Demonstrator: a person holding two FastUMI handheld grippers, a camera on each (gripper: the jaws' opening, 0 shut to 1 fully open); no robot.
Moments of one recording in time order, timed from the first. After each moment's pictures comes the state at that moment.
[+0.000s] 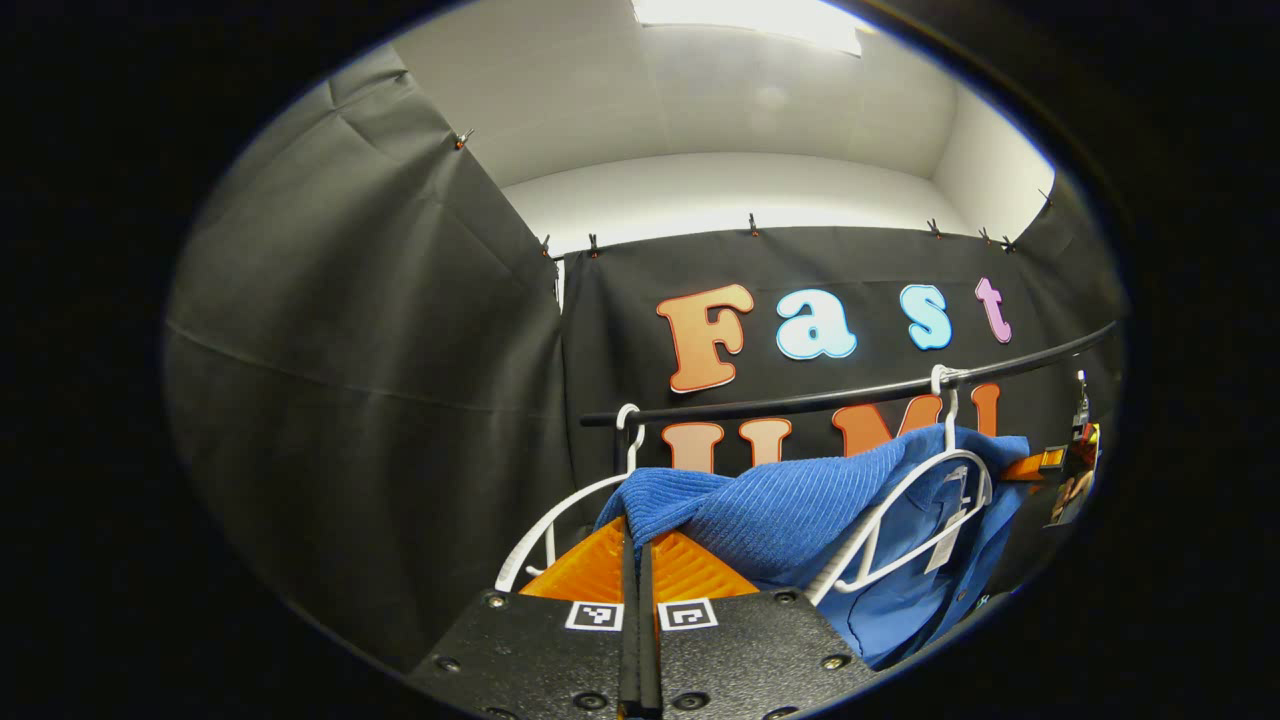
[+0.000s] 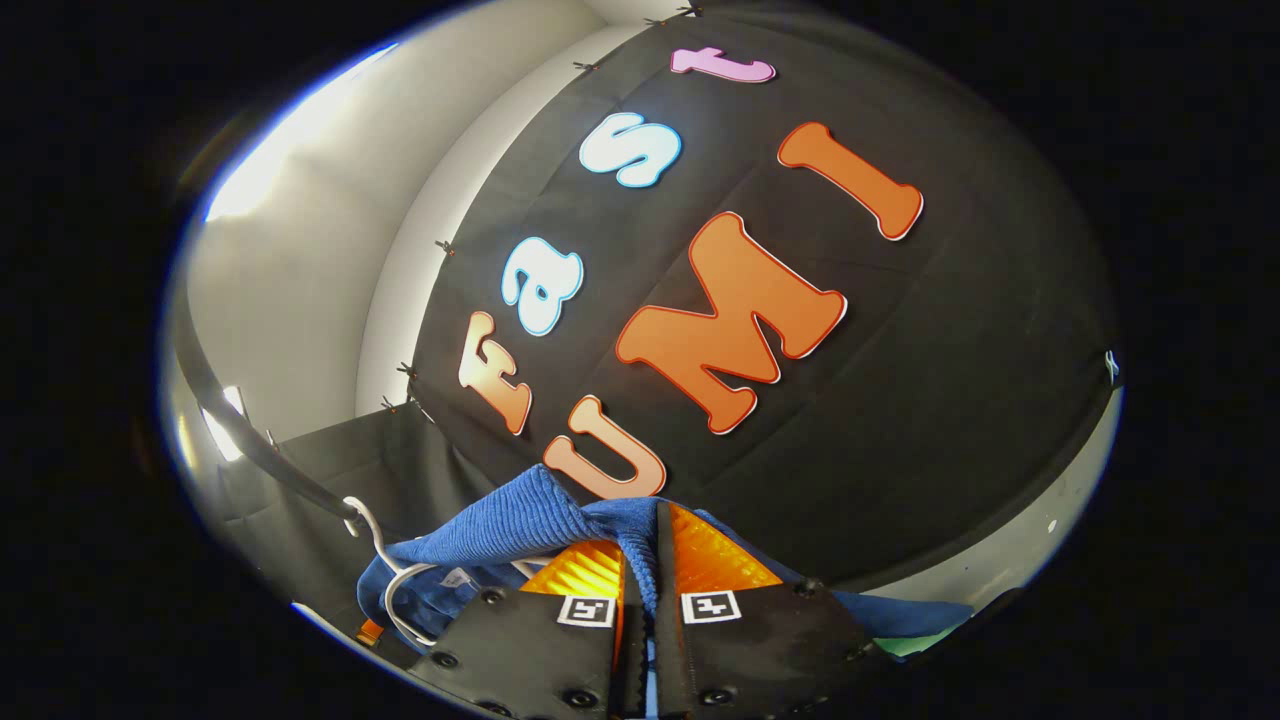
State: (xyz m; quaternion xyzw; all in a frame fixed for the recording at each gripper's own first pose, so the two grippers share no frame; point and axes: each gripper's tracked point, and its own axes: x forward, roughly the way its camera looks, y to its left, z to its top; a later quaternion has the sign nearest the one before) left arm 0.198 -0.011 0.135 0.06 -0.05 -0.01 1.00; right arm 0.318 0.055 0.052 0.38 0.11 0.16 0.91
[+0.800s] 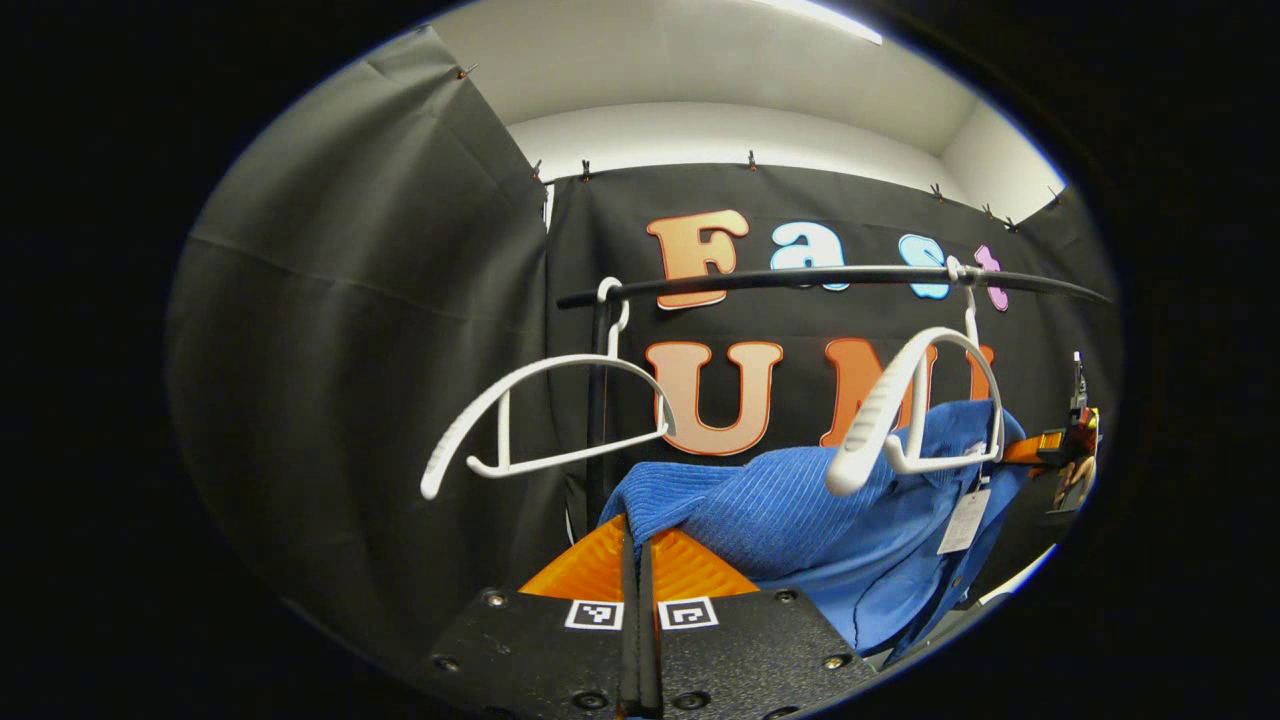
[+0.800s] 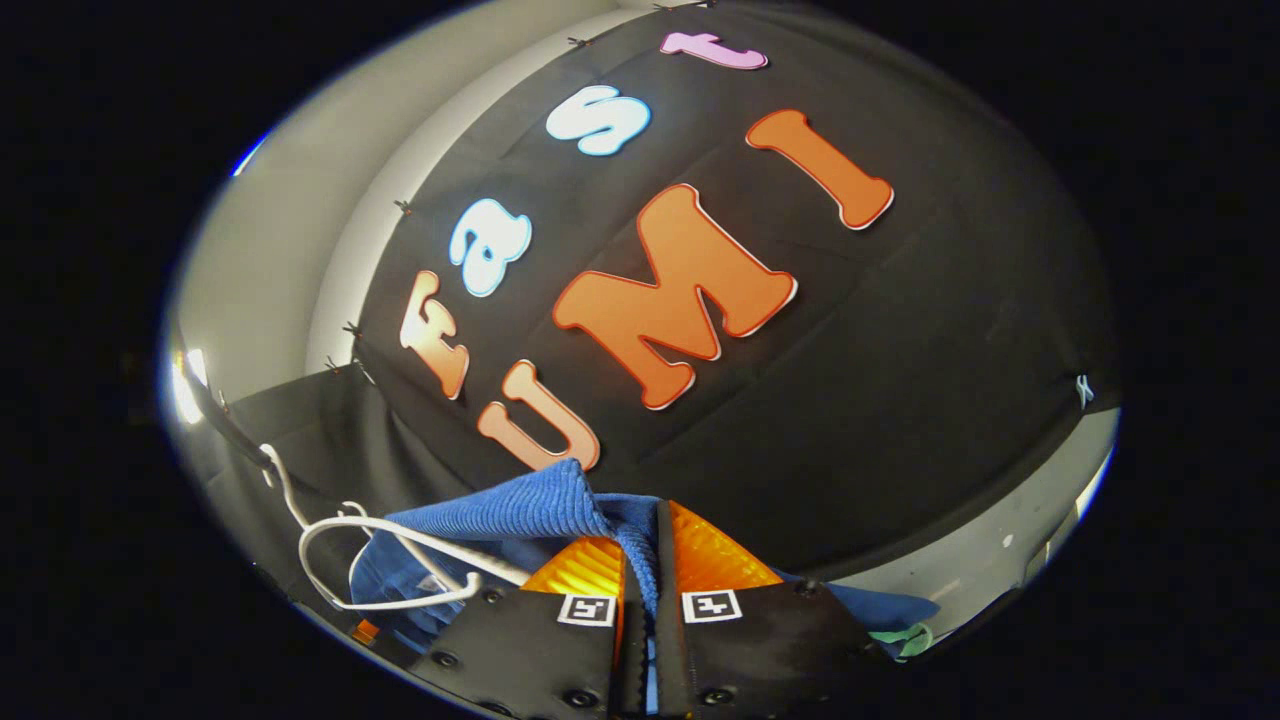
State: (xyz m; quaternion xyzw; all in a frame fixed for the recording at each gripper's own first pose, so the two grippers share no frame) left arm 0.216 -0.012 0.012 0.04 0.05 -0.03 1.00; right arm 0.340 0.023 -0.029 0.33 0.15 0.07 0.93
